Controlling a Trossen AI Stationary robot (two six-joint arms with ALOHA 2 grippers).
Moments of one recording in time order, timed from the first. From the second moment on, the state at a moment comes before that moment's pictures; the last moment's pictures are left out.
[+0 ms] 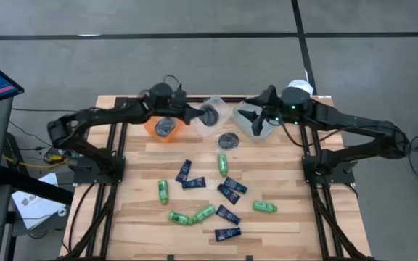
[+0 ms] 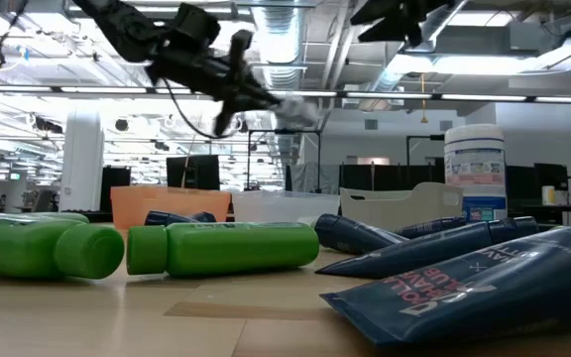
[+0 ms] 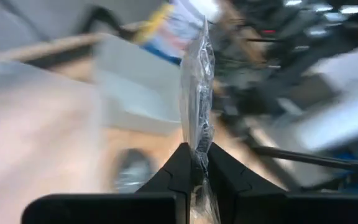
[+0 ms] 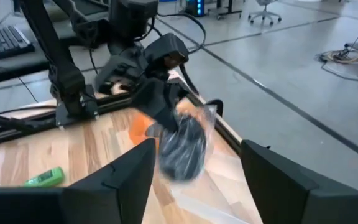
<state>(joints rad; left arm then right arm) 0.57 1.44 0.88 0.19 0.37 -0.57 -0.26 1.10 1.06 -0.26 0.14 0.08</state>
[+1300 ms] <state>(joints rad) 0.80 1.16 0.60 -0.12 0.08 -0.33 -0.25 1.15 1.06 -0.31 0.13 0.08</state>
